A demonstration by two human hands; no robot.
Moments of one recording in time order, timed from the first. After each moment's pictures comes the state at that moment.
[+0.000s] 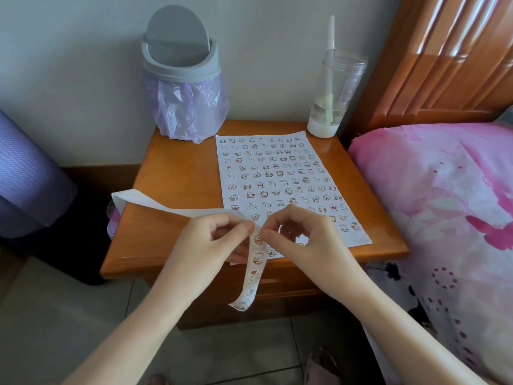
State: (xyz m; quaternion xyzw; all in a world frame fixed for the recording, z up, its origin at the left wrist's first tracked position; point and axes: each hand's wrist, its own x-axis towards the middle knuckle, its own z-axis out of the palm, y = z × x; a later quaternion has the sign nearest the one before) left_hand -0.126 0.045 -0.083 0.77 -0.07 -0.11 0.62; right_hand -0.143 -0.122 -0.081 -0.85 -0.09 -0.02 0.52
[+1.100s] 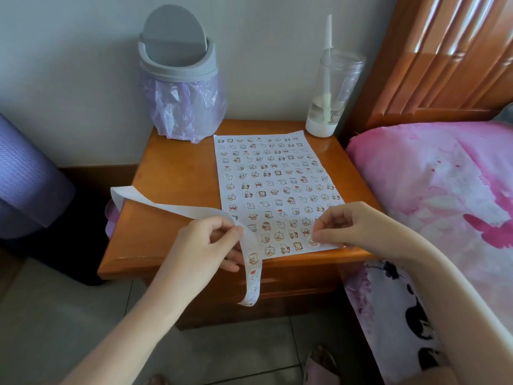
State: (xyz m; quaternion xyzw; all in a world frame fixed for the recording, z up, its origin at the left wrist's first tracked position) left_hand -0.122 0.049 -0.095 0.82 -0.04 -0.12 0.56; right_hand -0.117 -0.196 -0.066 -0.88 0.00 0.18 0.43
